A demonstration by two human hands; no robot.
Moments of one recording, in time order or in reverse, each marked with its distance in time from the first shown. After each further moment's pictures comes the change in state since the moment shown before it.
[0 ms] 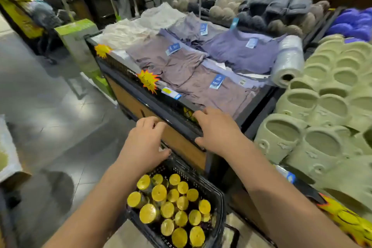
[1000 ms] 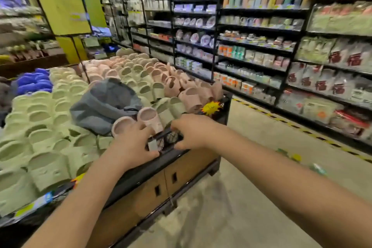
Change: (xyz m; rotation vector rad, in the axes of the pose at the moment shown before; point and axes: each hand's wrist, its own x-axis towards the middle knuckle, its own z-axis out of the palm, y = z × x) left_hand -0.229 0.446 -0.100 0.049 -0.122 1.374; right_hand -0.605 0.014 -0.091 0.004 0.070 1.139
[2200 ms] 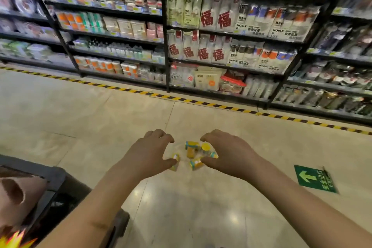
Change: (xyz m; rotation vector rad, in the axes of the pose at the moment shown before) left_hand 0.650 0.527 0.125 -0.108 -0.273 0.774; right_hand -0.086 0.712 0.124 0.316 0.012 0.913
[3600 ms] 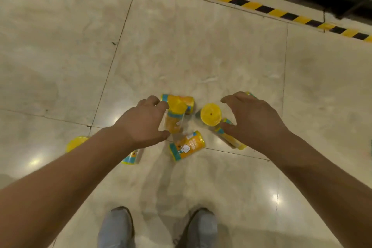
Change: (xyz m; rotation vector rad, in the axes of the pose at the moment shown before) left_hand 0.581 -0.186 0.554 -0.104 -0.397 -0.022; right_hand 0.477 0.393 0.496 -0.067 -0.238 0.227
